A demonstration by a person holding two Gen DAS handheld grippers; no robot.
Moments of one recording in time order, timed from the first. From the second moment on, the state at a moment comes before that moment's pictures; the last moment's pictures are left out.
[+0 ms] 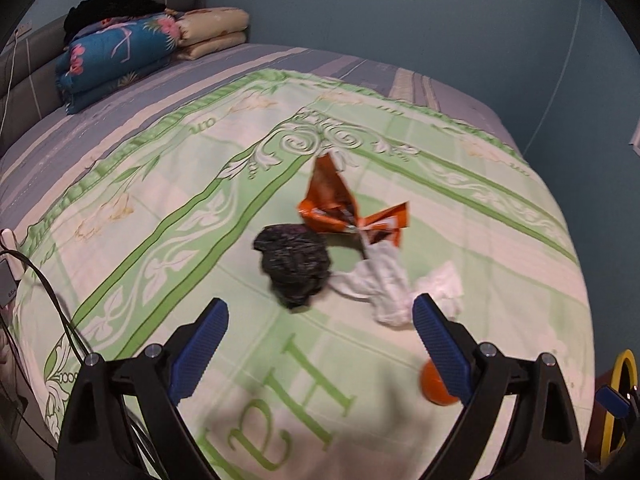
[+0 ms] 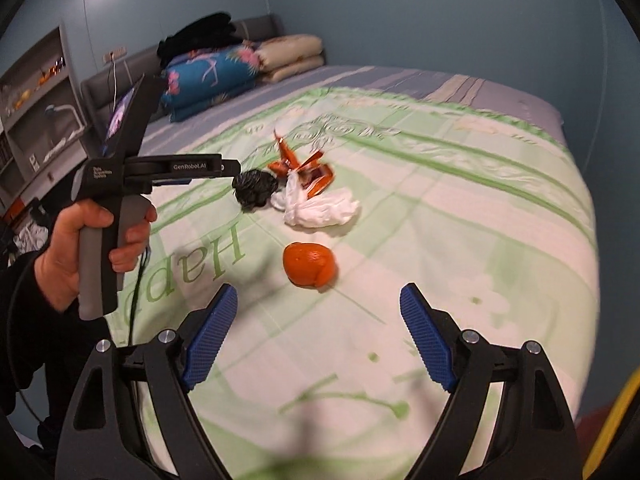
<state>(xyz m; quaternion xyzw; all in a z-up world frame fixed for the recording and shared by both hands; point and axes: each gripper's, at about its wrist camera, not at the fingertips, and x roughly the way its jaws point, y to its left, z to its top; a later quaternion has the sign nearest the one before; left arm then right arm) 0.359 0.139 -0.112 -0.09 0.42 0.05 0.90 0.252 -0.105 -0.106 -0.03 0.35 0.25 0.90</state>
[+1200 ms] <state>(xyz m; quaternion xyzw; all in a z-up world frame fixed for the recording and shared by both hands) 0.440 0.180 -0.188 -0.07 0.50 0.10 0.86 0.353 -0.025 -0.183 -0.10 0.42 0.24 0.87</state>
